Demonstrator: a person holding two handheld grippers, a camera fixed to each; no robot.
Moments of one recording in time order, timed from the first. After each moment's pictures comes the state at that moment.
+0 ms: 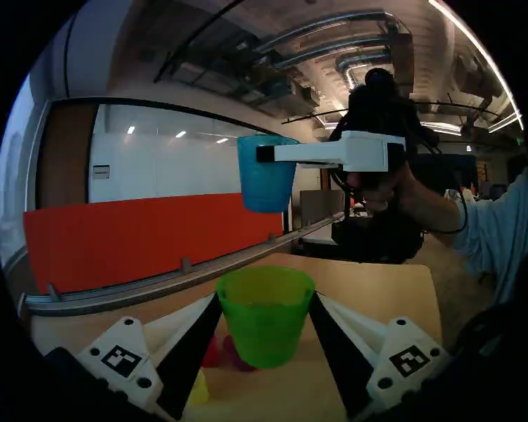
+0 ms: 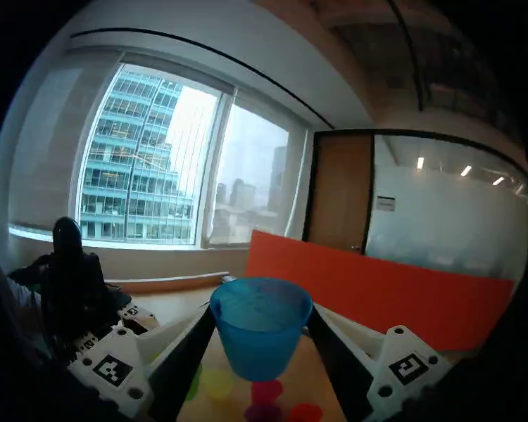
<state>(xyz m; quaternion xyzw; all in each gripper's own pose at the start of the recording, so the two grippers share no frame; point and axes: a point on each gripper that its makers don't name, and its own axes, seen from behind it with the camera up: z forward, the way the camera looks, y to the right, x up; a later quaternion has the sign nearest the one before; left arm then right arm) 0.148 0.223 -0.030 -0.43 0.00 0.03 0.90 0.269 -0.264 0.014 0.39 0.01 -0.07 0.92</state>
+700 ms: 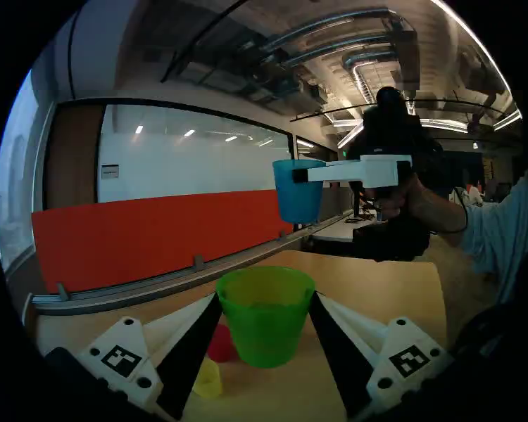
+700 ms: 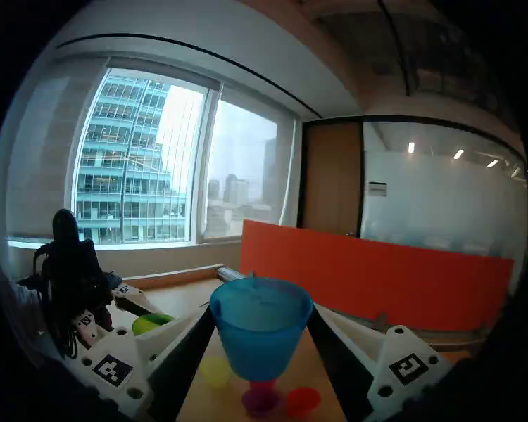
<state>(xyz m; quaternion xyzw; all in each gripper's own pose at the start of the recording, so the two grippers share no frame) 0.147 0.197 -0.024 -0.41 -0.01 0.03 0.91 0.245 -0.227 0.015 0.37 -0.01 -0.05 0.93</state>
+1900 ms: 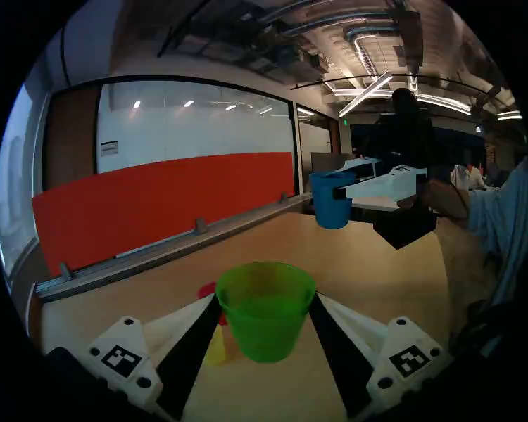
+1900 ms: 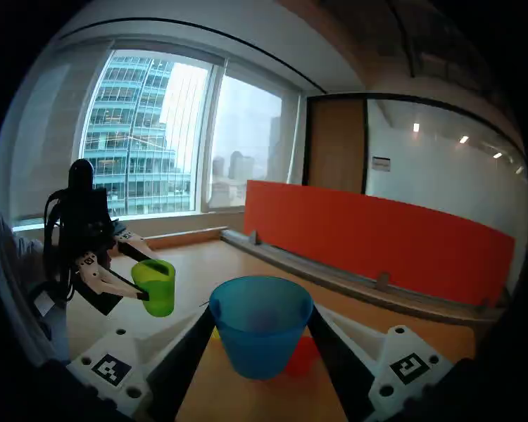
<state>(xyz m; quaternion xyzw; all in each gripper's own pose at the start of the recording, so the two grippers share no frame) 0.085 0.176 -0.030 -0.40 -0.08 0.08 0.91 0.140 -0.177 -0.016 0.38 -0.07 -0.08 0.92</state>
